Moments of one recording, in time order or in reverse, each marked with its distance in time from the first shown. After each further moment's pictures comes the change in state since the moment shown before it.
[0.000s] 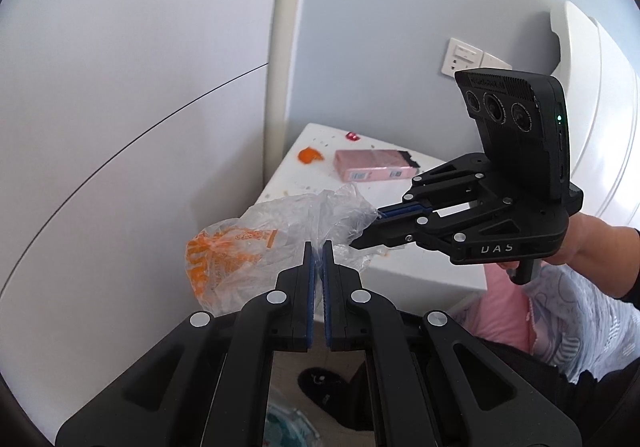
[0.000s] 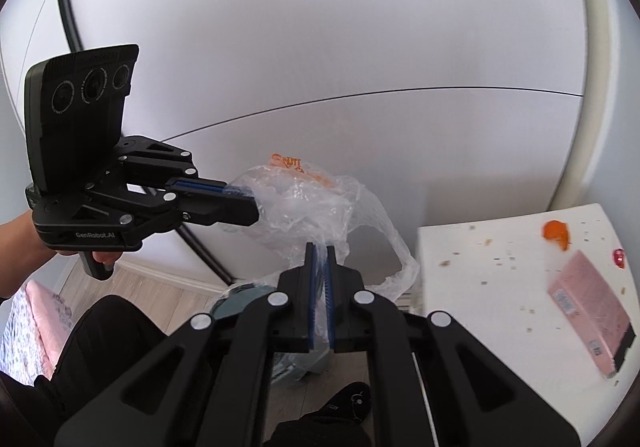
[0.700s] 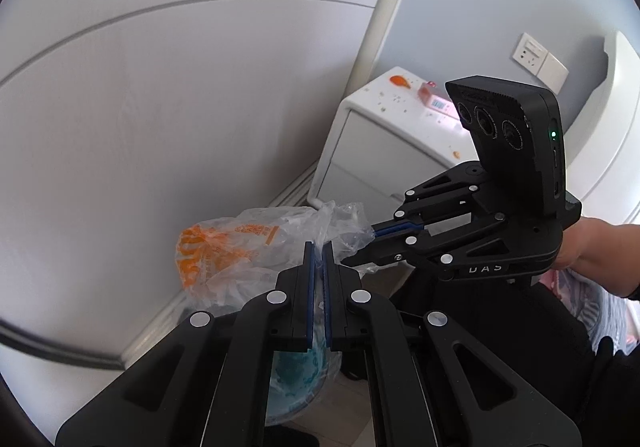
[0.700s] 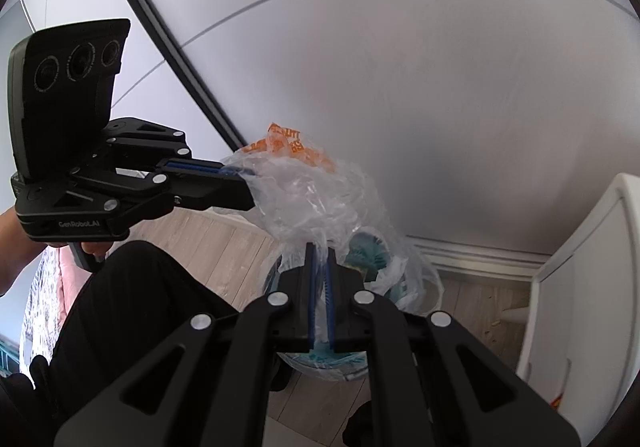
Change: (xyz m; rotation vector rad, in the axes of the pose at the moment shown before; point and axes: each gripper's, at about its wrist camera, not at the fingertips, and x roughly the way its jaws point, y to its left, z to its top) left arm -0.043 0.065 -0.164 -0.276 0.082 0.127; right arm 0.163 0.099 -0.049 -0.077 0.250 0.219
